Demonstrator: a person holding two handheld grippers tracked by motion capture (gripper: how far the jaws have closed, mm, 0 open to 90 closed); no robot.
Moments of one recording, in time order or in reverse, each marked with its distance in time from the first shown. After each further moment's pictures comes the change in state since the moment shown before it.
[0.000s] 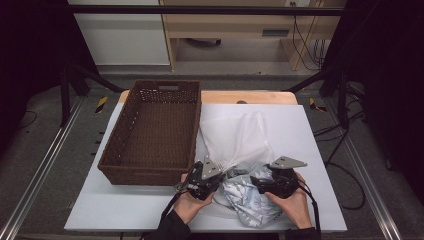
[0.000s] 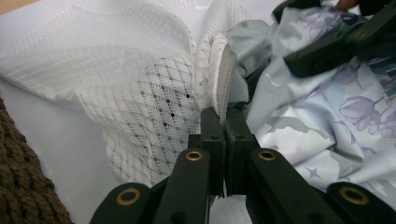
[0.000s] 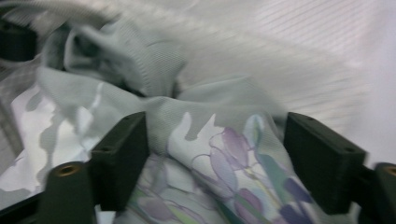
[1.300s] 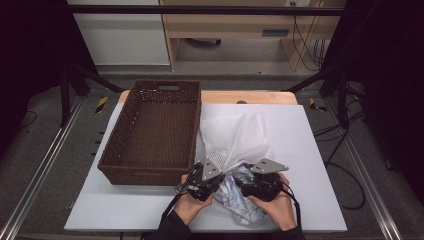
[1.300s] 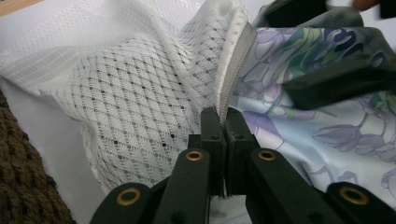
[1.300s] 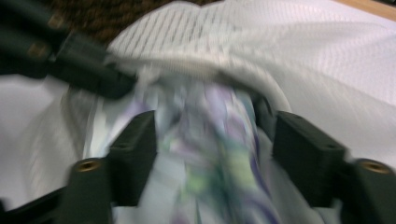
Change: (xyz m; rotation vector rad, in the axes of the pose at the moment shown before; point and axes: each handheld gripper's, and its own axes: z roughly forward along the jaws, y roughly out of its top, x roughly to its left) left arm -0.001 -0.002 -0.001 -0.006 0.012 0.000; right arm 0.048 0.021 0.000 -0.046 0.017 -0.118
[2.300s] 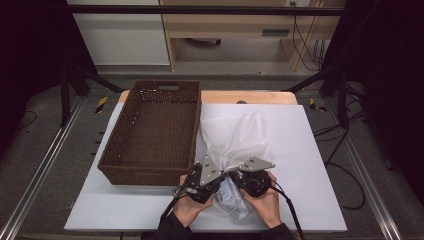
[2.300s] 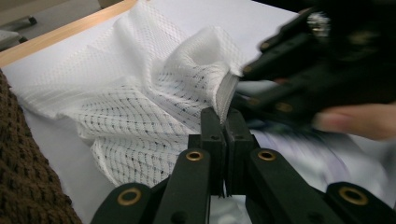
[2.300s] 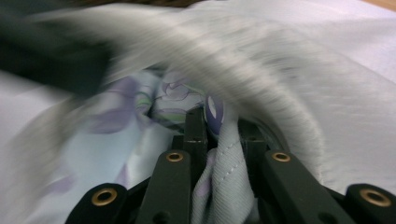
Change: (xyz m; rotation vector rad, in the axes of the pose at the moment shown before) left arm -0.014 0.012 -0.022 -0.084 0.016 0.049; right arm 0.010 0.007 0.033 -0.007 0.012 0.003
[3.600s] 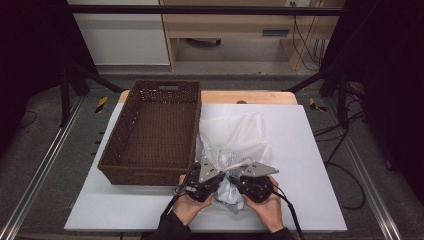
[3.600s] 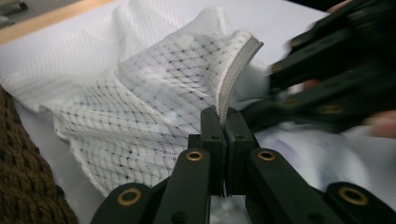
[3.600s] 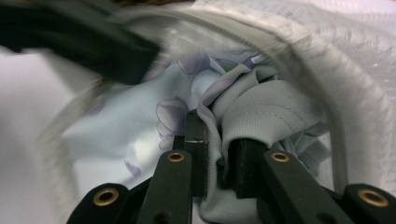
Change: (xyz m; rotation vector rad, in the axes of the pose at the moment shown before) left arm 0.008 -0.005 0.004 0.017 -0.020 -0.032; right arm 0.005 -0.010 -0.008 -0.009 0.049 0.008
